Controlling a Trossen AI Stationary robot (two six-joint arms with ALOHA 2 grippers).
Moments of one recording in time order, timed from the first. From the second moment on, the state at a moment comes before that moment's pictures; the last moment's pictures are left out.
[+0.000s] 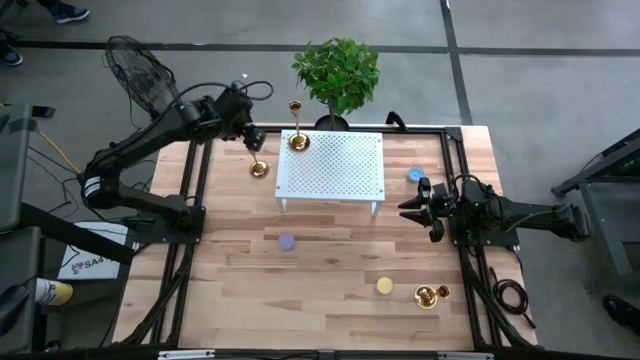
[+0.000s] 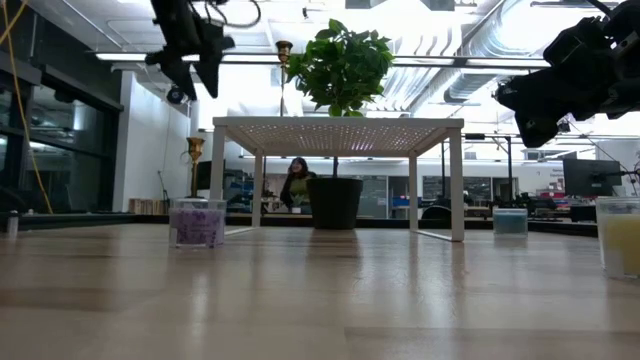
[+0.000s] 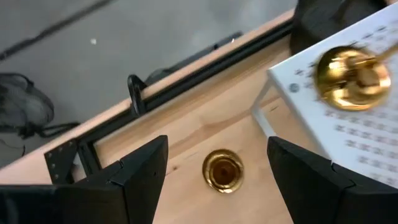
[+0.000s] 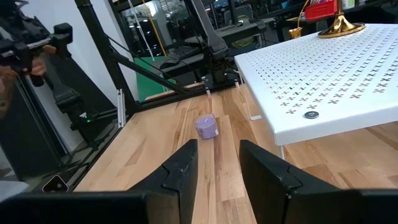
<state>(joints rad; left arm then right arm) 0.62 1.26 1.35 -1.04 -0.34 -0.32 -0.15 0.12 0.01 0.09 -0.21 0.29</state>
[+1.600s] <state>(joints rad) 0.30 0.17 0.28 -0.48 -0.59 -0.40 -0.15 0.13 0.01 0.09 -0.21 0.29</state>
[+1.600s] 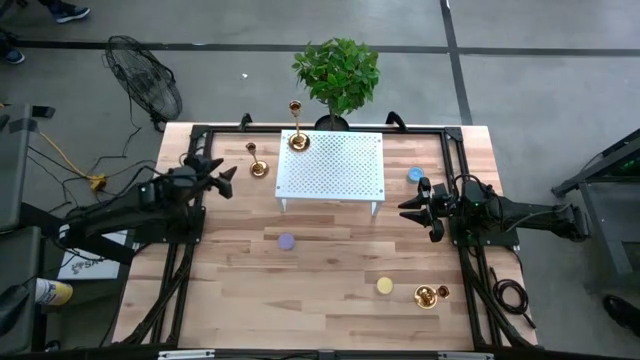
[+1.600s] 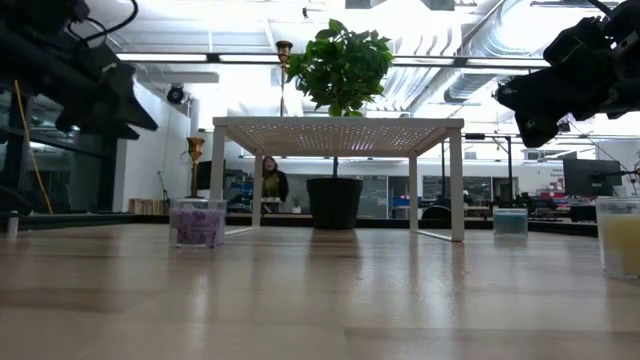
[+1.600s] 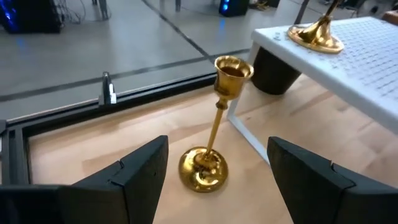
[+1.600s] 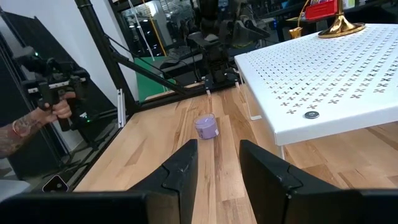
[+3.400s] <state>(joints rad) 0.30 0.78 0.07 0.59 -0.77 0.02 -0.15 0.12 0.01 0.09 -0.21 0.29</state>
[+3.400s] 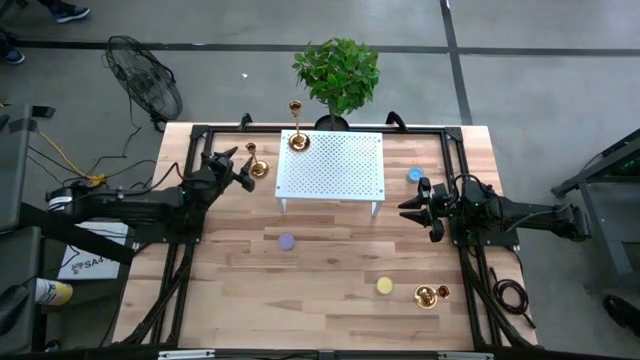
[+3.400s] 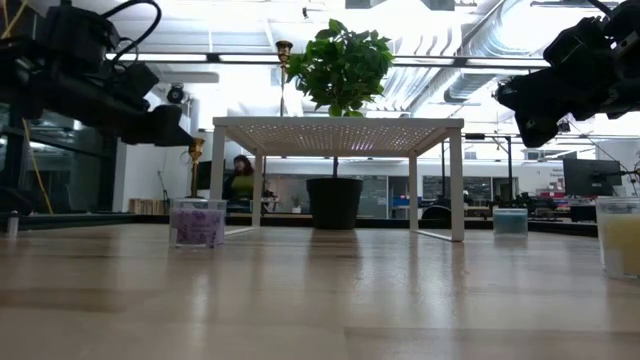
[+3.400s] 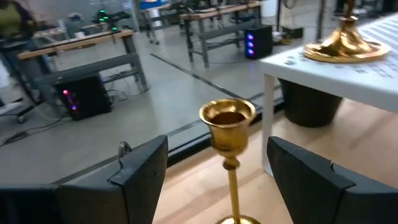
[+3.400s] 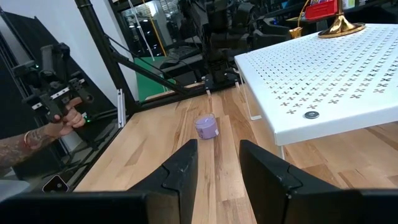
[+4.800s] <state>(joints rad) 0.41 1.29 0.16 1.05 -0.69 -0.09 -0.15 0.12 0.01 0.09 -0.21 0.29</state>
